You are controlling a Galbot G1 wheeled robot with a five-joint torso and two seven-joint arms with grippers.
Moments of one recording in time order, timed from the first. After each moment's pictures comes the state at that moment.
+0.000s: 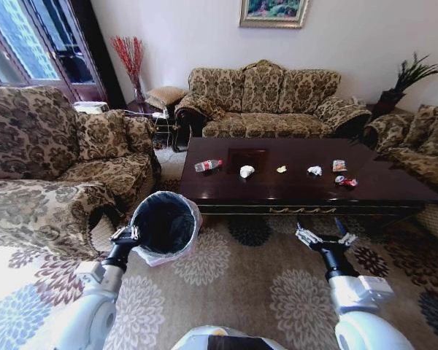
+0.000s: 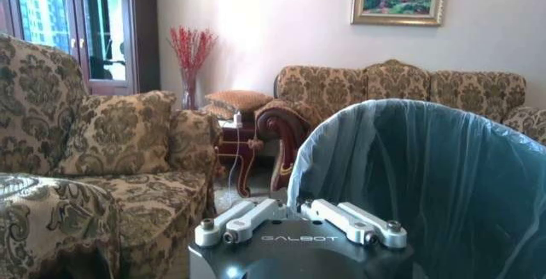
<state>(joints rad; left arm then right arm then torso) 1.72 -1.38 -0.82 -2.35 -0.34 0.19 0.03 -1.77 1.41 0.70 2.49 0.15 -0.21 0.10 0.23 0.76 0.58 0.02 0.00</state>
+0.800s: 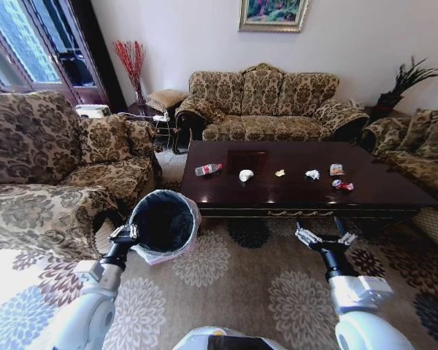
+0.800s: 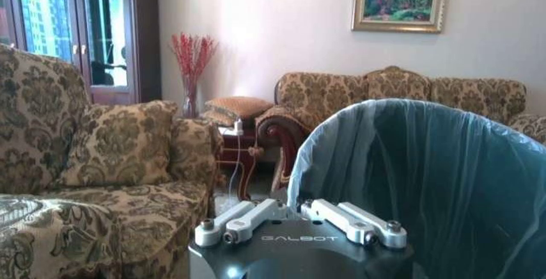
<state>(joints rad) 1.72 -1.37 -0.83 -2.35 -0.35 0.19 0.03 -1.77 1.41 0.71 2.50 0.14 -0.21 0.09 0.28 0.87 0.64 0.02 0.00</state>
